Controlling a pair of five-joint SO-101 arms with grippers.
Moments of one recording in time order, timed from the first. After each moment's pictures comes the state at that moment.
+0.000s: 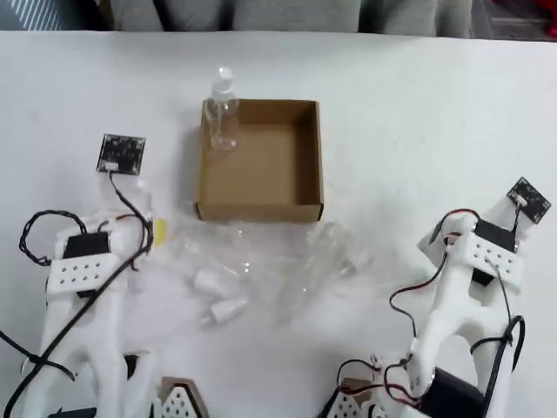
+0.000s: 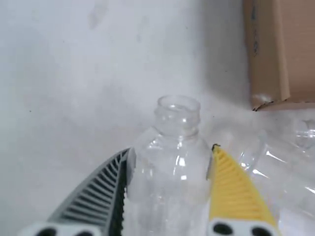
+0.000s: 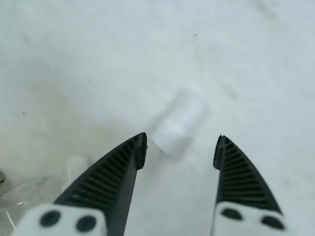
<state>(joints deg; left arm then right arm) -14.7 -35.7 59.9 45.3 -10.7 24.0 -21.5 45.5 60.0 -20.4</state>
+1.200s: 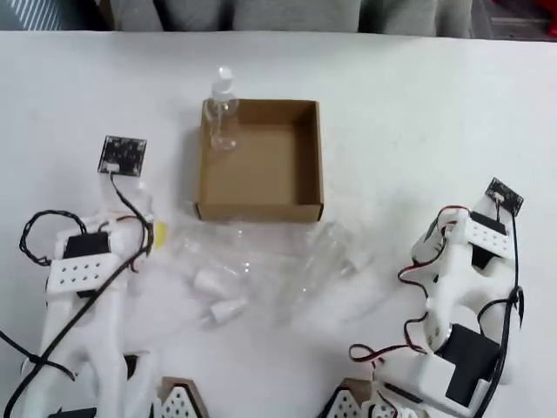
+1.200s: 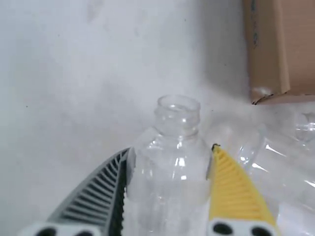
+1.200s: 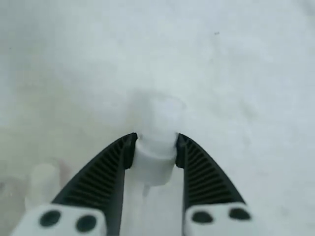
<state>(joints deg) -14.7 -35.7 59.9 46.5 -11.0 23.7 -7.9 42.6 55.4 -12.0</state>
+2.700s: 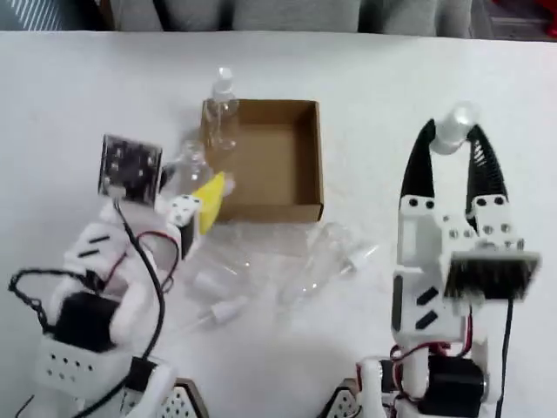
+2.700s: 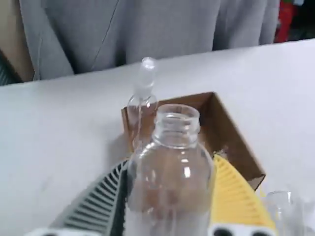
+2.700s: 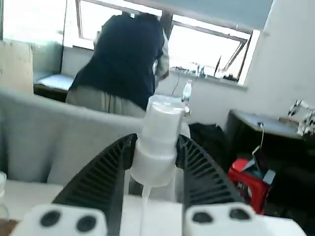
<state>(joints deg) 9.7 -68.3 50.0 52.4 2.3 0.7 -85.6 50.2 25.4 11.7</state>
